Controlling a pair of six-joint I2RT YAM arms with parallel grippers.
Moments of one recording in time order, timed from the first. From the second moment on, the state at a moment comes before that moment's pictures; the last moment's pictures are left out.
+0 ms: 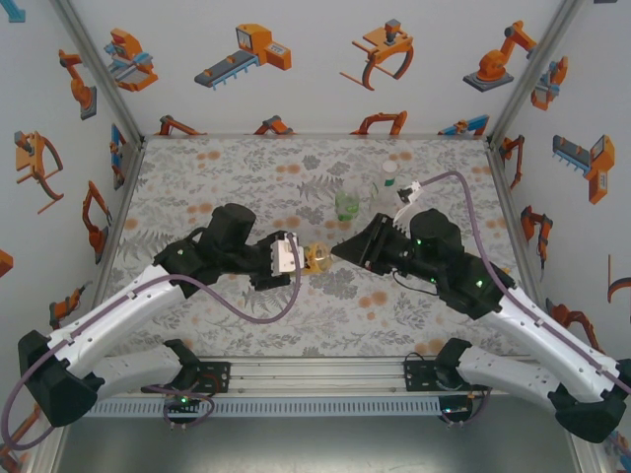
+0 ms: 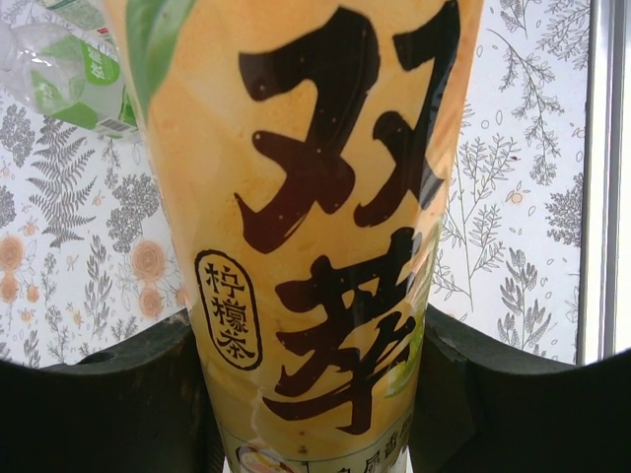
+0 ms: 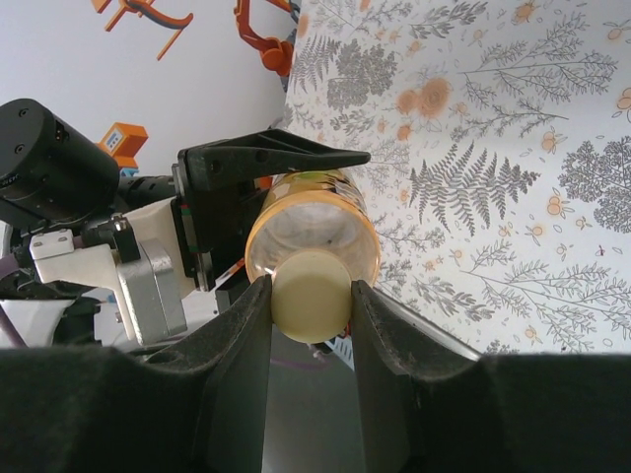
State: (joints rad) left arm -0.82 1.07 0.96 -0.58 0.41 0.74; right arm 0.85 0.87 0.99 -0.46 -0.09 1.03
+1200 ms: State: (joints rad) left arm -0.83 1.08 0.97 -0.61 0.64 0.77; right arm 0.85 0.86 1.19 -0.56 -0.54 -0.32
